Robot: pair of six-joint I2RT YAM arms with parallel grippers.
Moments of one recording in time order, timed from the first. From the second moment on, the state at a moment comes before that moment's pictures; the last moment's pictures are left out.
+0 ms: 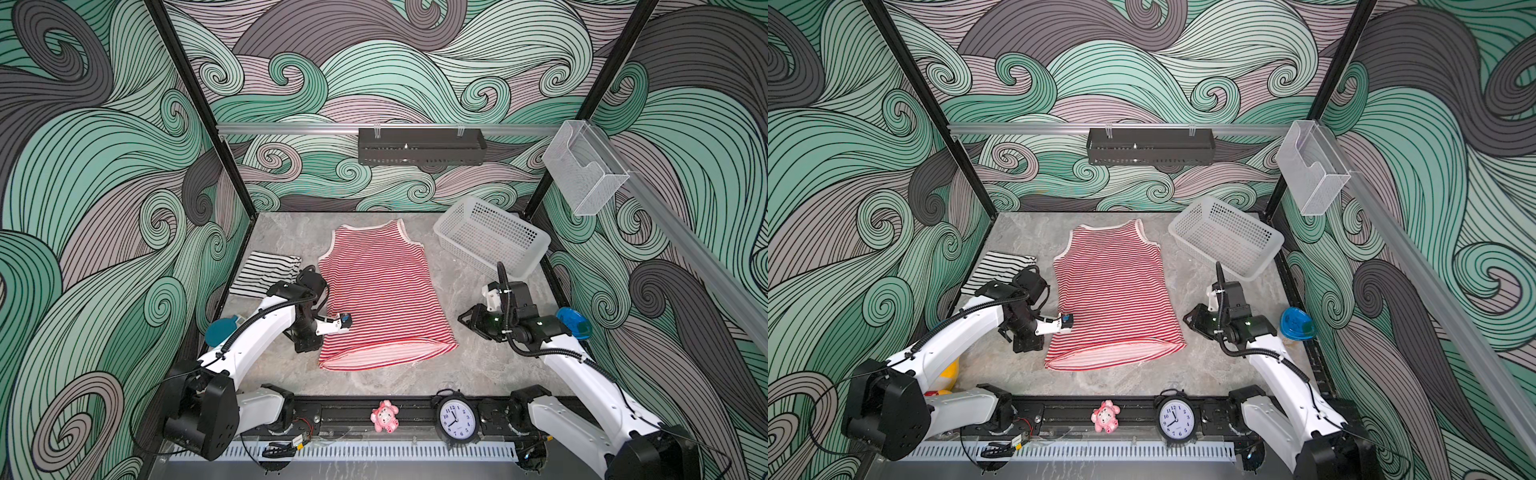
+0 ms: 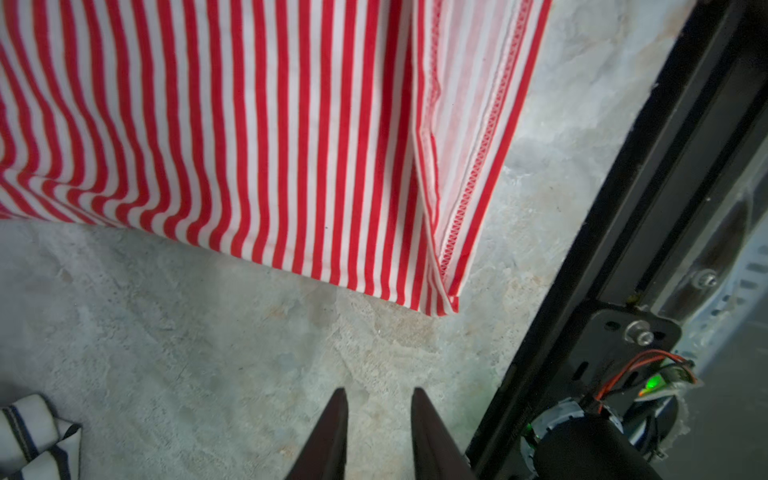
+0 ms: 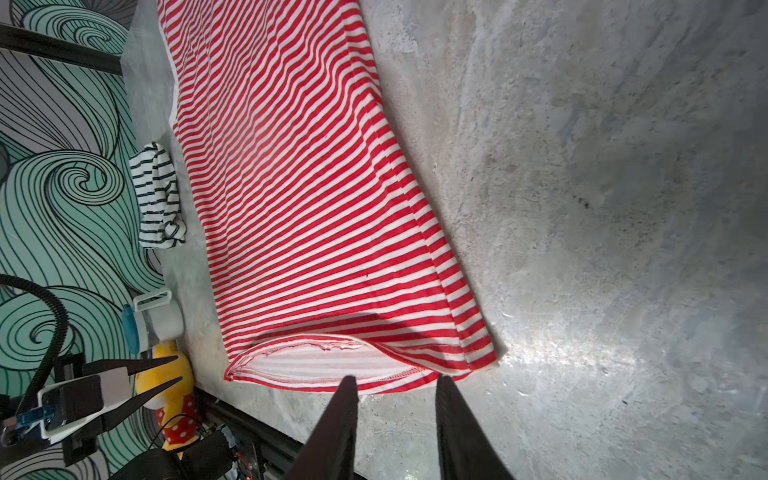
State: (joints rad) left arm -0.31 1.25 0.87 -1.17 0.08 0.99; right arm 0.29 0.96 0.60 -0.59 -0.37 0.69
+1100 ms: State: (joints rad) left arm -0.73 1.81 1.11 -1.02 0.15 0.73; right arm 0.62 1.46 0.72 -0.36 -0.25 0.83
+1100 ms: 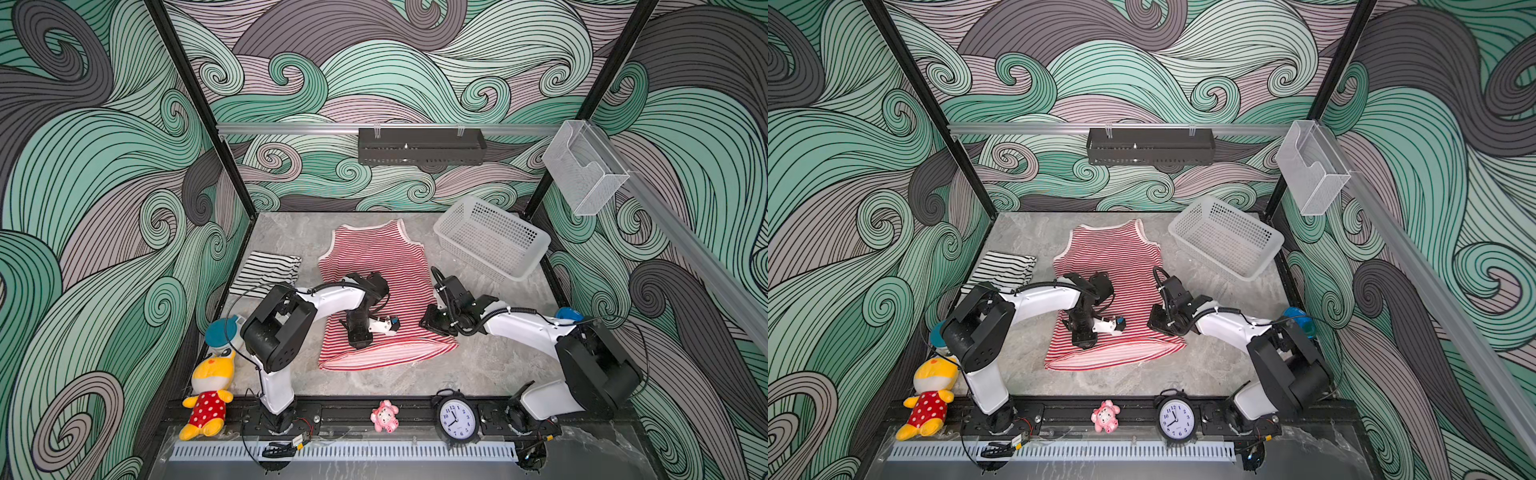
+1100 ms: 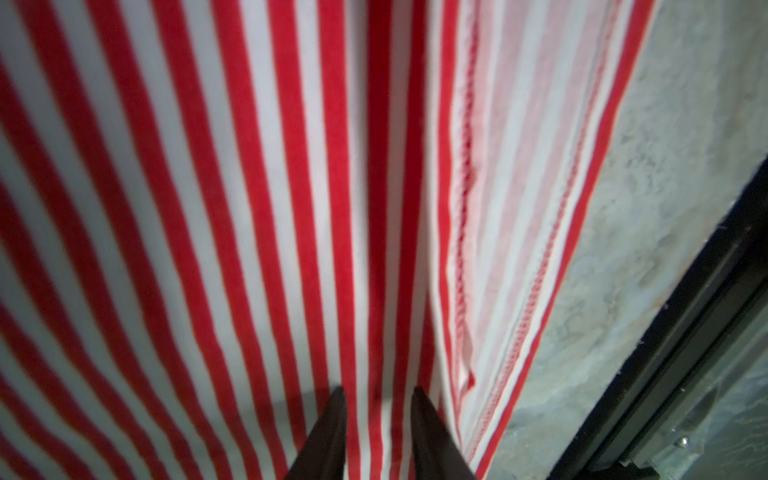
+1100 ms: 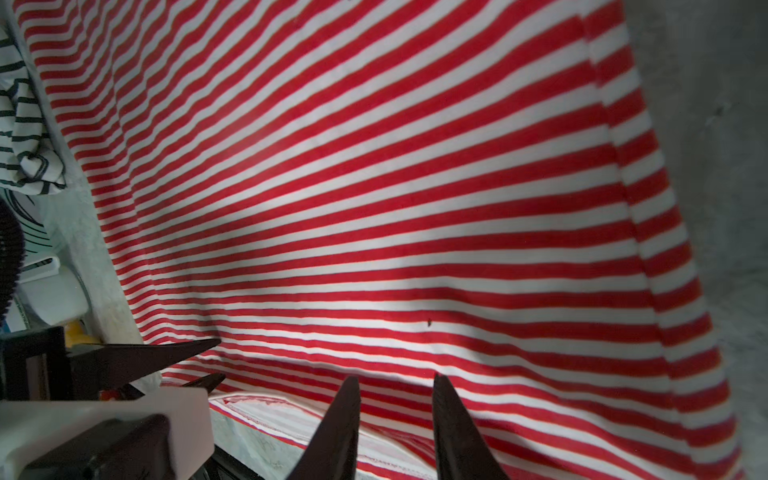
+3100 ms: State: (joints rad) left arm -0.44 1.85 1.37 -0.87 0.08 0.62; right arm 0.78 1.51 0.70 -0.31 -0.12 0.99
